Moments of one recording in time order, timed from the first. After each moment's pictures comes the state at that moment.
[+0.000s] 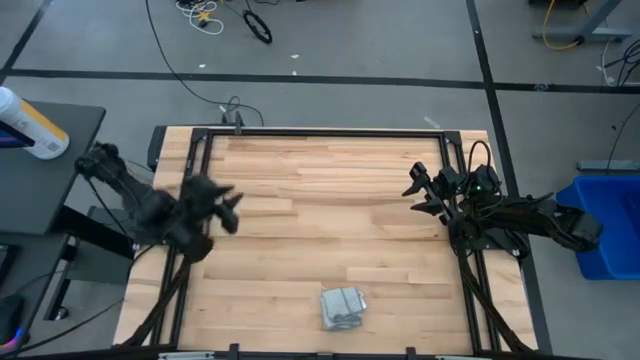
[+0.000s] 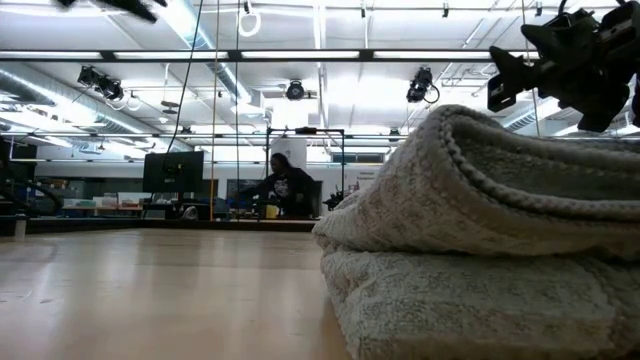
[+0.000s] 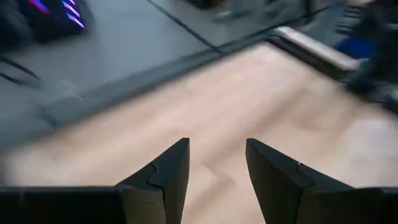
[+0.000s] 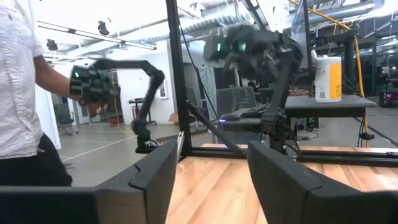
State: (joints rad) left arm -0.60 1.13 1.27 -1.42 -1.07 -1.38; right arm -0.72 0.88 0.01 1.37 -1.10 0.53
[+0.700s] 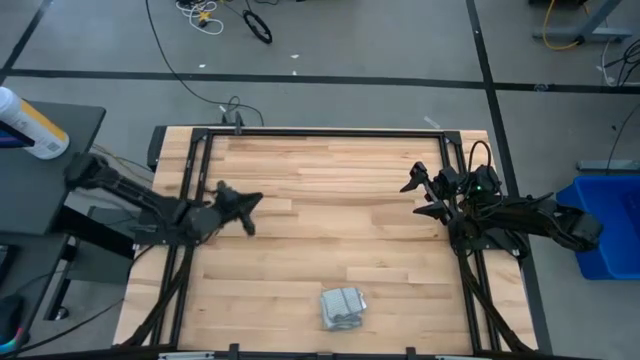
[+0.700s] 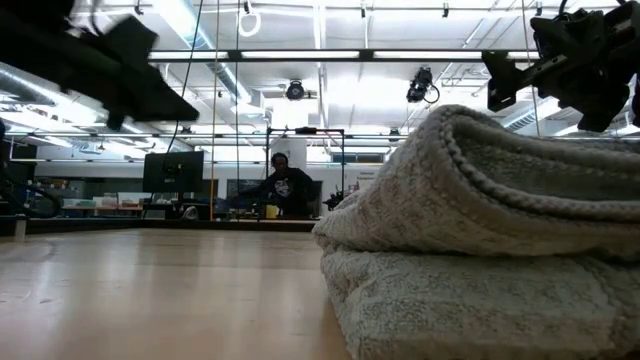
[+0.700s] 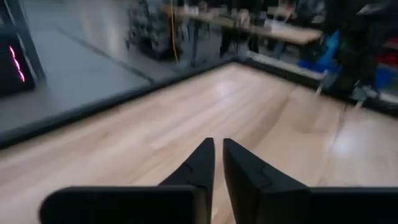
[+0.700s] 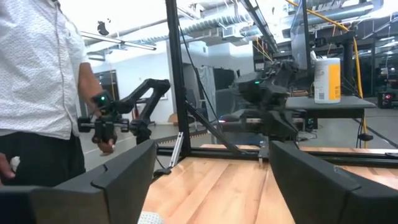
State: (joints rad) left arm -0.42 0.80 0.24 0.23 -1.04 -0.46; right arm -0.72 0.88 0.01 1.38 -1.10 0.53
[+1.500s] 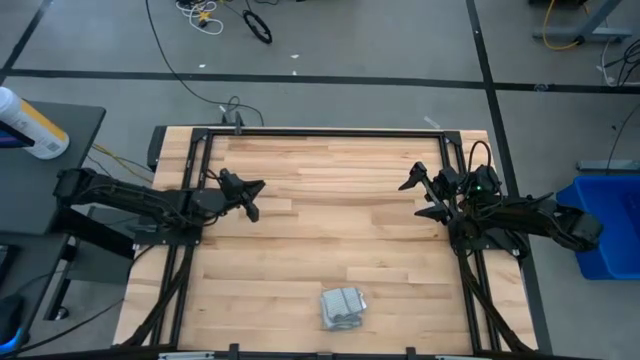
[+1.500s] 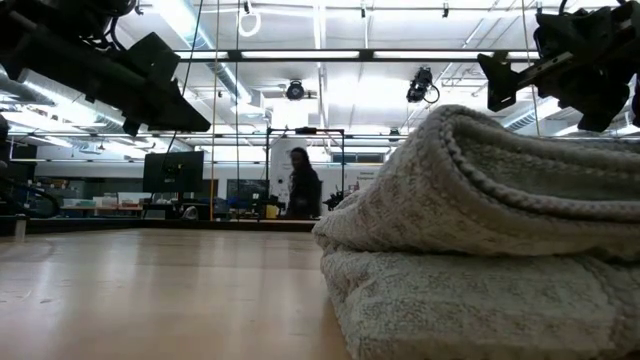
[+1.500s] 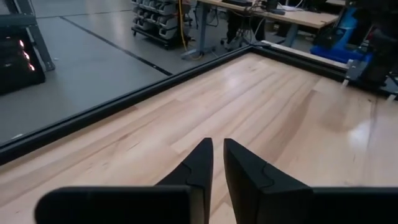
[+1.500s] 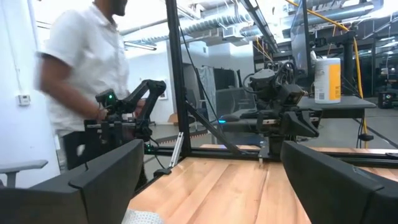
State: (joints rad) left arm -0.07 0.78 0.24 0.23 -0.72 -0.34; right arm -0.72 0.88 0.01 1.38 -1.10 0.53
